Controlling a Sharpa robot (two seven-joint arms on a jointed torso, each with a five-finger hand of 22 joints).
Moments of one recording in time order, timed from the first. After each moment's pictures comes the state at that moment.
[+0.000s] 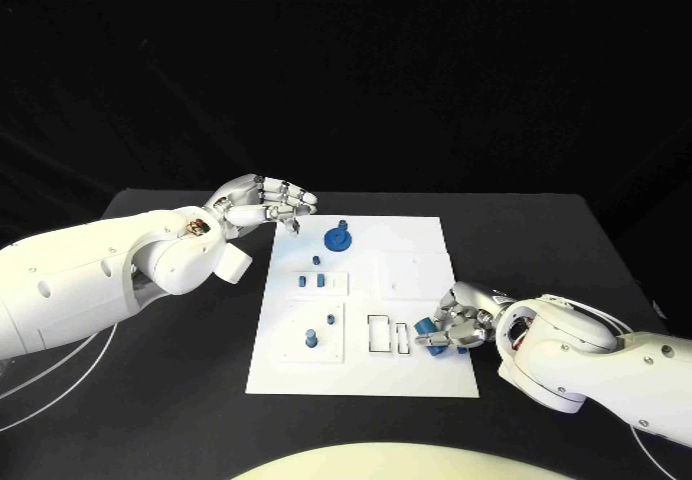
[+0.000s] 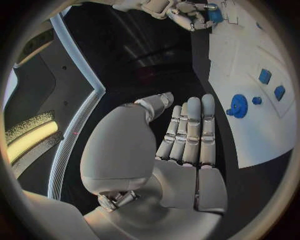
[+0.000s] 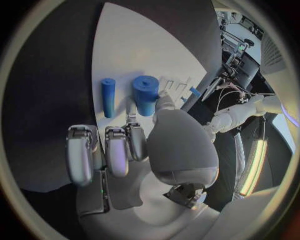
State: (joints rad) left arm 1.20 -0.93 -0.02 1.48 -0.29 -0.07 0.26; left_hand 1.37 -0.21 0.61 0.03 0.15 0.83 0.21 0.31 0.34 0.88 0.16 0.42 0.17 0.95 0.08 1.15 0.42 0.17 0.84 0.17 0.92 0.74; right arm 1.08 -0.97 -0.17 1.83 -1.32 -0.32 -0.56; right_hand 1.29 -0.11 -0.10 0.29 0.21 1.01 0.08 0.32 0.64 1.46 0.00 1.38 1.31 1.47 -0.06 1.54 1.31 0.03 1.46 0.05 1.50 1.31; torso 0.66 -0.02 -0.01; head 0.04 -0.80
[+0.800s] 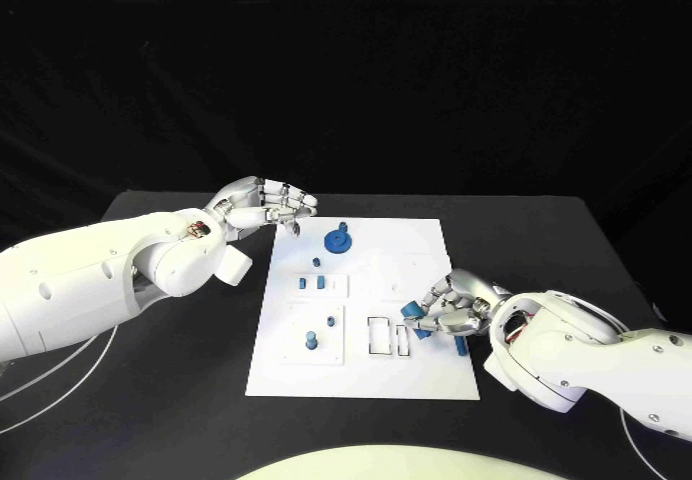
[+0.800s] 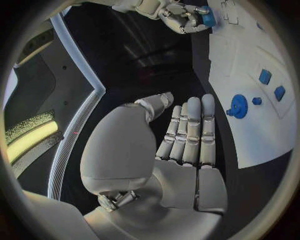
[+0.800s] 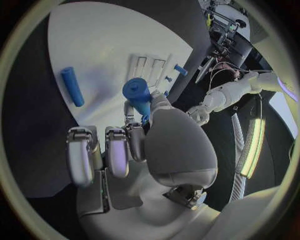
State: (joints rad) left arm 1.20 -0.92 -0.02 1.48 -0.29 -0.07 0.26; left_hand 1.37 -0.21 0.61 0.03 0.15 0.82 0.21 0.31 0.34 0.88 0.16 0.42 0.17 0.95 0.08 1.15 0.42 0.17 0.84 0.17 0.92 0.73; right arm 1.13 -0.97 -0.18 1.90 -1.16 -0.46 -0.55; right_hand 1.29 -0.05 0.00 0.29 0.27 1.03 0.08 0.31 0.62 1.47 -0.02 1.38 1.31 1.47 -0.08 1.54 1.31 0.01 1.46 0.03 1.53 1.31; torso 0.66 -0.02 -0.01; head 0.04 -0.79
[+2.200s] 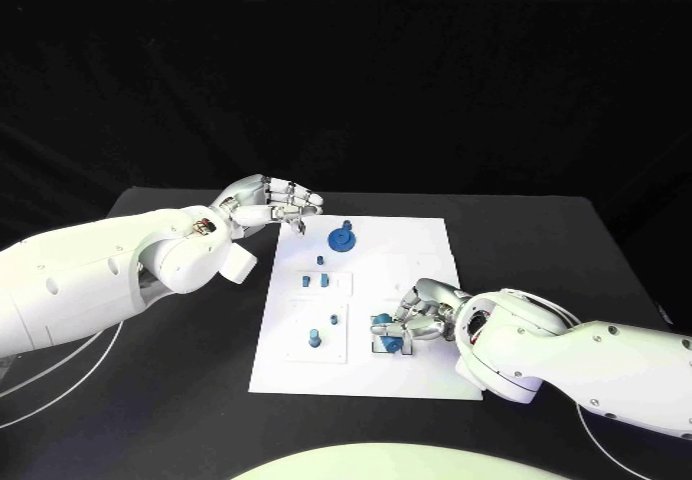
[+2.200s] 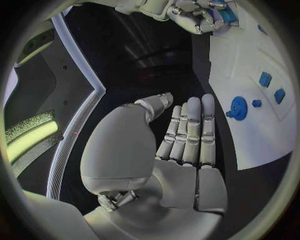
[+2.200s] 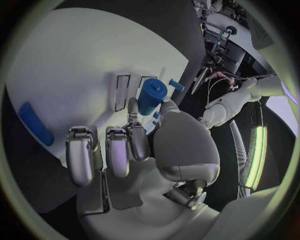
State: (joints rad) left arm 1.20 -0.93 -0.02 1.49 -0.28 -0.06 0.25; left_hand 1.37 -0.21 0.61 0.04 0.15 0.82 0.21 0.32 0.34 0.87 0.16 0.43 0.17 0.95 0.08 1.15 0.42 0.17 0.84 0.17 0.91 0.73; right arm 1.12 -0.81 -0.18 1.79 -1.15 -0.36 -0.56; right_hand 1.08 -0.11 -0.07 0.29 0.17 1.08 0.05 0.36 0.66 1.47 -0.02 1.36 1.31 1.46 -0.08 1.54 1.31 0.01 1.47 0.03 1.52 1.31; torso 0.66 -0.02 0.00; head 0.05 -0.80
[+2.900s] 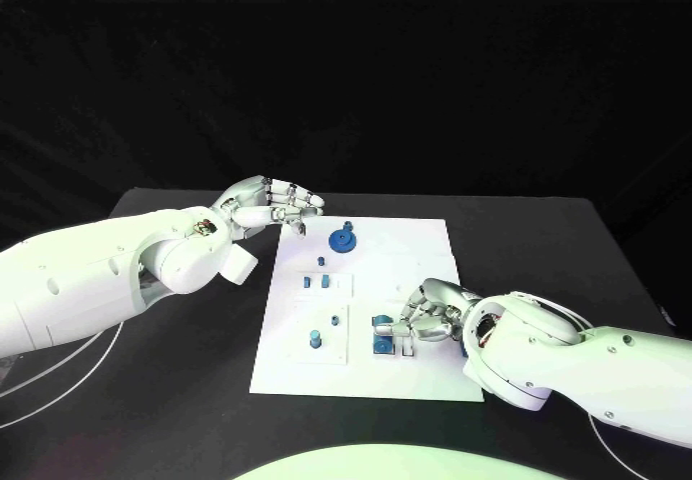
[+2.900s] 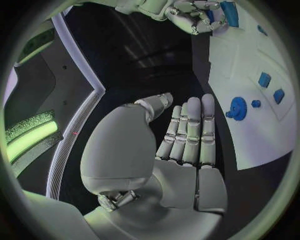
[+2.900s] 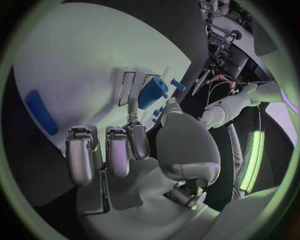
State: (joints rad) left arm 1.20 -0.93 -0.02 1.49 -0.28 -0.06 0.25; left_hand 1.37 -0.21 0.61 0.05 0.15 0.82 0.21 0.32 0.34 0.87 0.16 0.43 0.17 0.95 0.08 1.15 0.42 0.17 0.84 0.17 0.90 0.73; right arm 1.12 -0.85 -0.18 1.84 -1.22 -0.37 -0.56; right_hand 1.04 -0.10 -0.13 0.29 0.14 1.06 0.05 0.38 0.67 1.47 -0.02 1.34 1.31 1.46 -0.08 1.54 1.31 0.01 1.47 0.03 1.51 1.31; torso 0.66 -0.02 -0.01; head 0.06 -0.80
